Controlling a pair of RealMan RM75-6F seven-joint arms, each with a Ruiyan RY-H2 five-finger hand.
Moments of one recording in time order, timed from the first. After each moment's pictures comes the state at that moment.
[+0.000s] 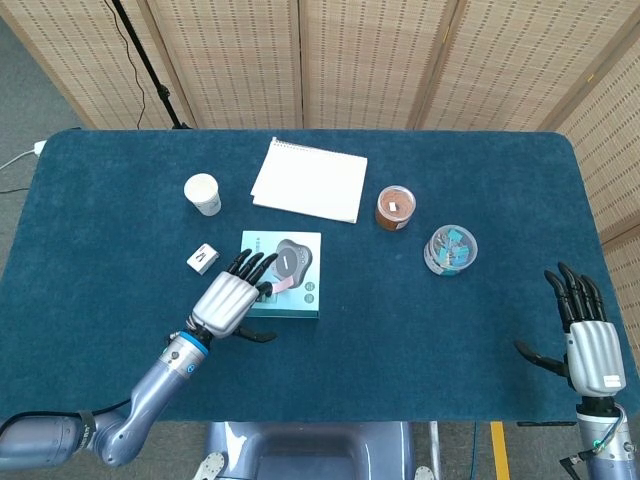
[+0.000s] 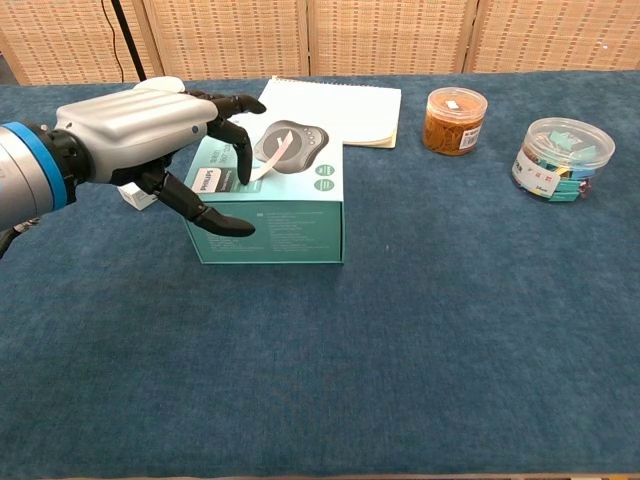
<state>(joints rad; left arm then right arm) -0.74 -1.50 -0.09 -1.75 1.16 1.09 0.61 0.09 -1.23 0.12 -1.56 -1.57 1.61 0.13</state>
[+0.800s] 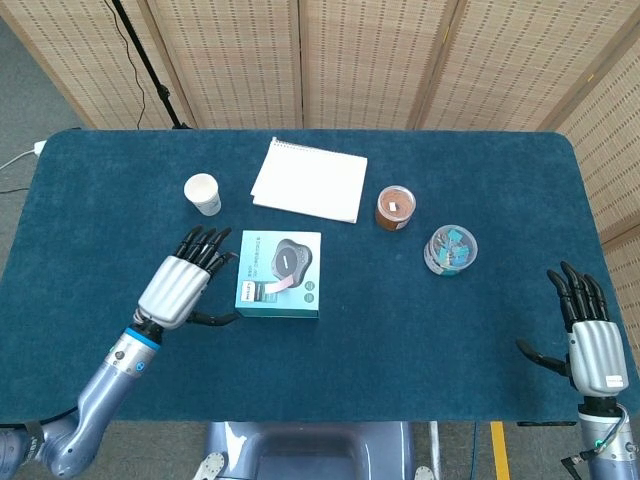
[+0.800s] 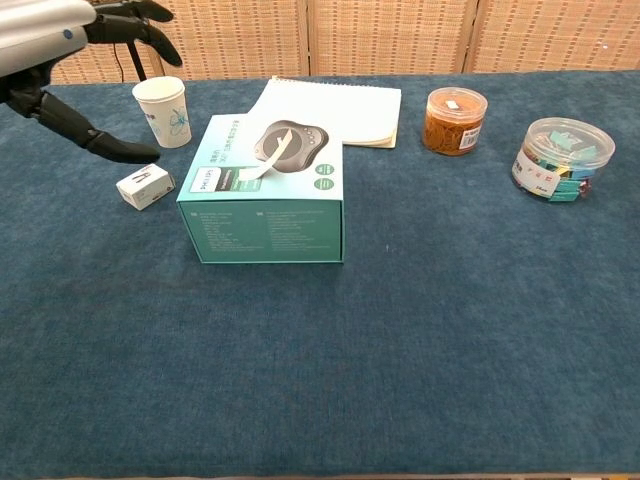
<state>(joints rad) -0.62 -1.29 -0.08 -1.82 1.33 1.23 0.44 0.09 -1.23 0.12 -1.56 -1.57 1.62 0.12</state>
